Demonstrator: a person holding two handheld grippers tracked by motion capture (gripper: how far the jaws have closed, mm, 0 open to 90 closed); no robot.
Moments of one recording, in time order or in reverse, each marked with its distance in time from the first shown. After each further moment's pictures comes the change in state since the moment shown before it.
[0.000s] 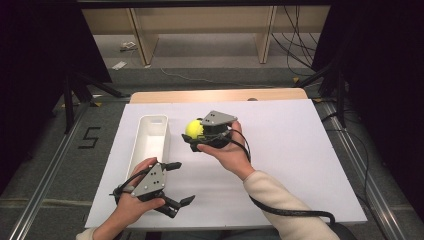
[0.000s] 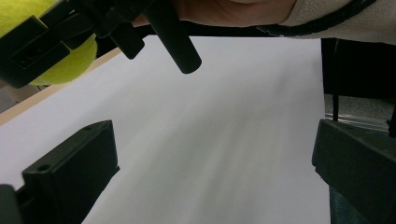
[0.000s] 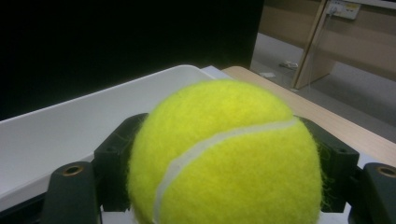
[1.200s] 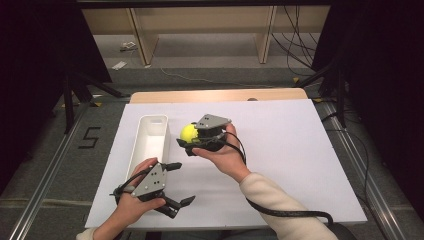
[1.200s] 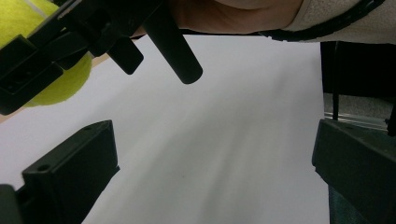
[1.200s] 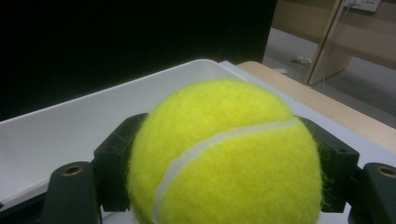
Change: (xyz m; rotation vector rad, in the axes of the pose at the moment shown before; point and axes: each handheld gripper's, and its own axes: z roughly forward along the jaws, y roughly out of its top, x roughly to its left) left arm 0.000 -0.001 0.001 0.006 -0.005 -0.002; right arm 0.012 -0.002 0.009 0.020 0.044 0.002
